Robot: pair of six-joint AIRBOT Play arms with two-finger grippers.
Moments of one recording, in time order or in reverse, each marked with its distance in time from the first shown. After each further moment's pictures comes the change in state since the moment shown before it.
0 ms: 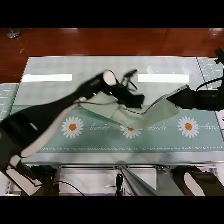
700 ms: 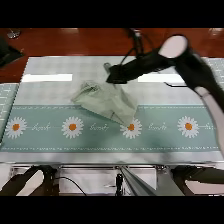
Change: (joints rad) left arm 0.863 0.872 -0.269 0.272 -0.193 0.049; right arm 0.542 -0.799 0.666 0.047 -0.167 0.031
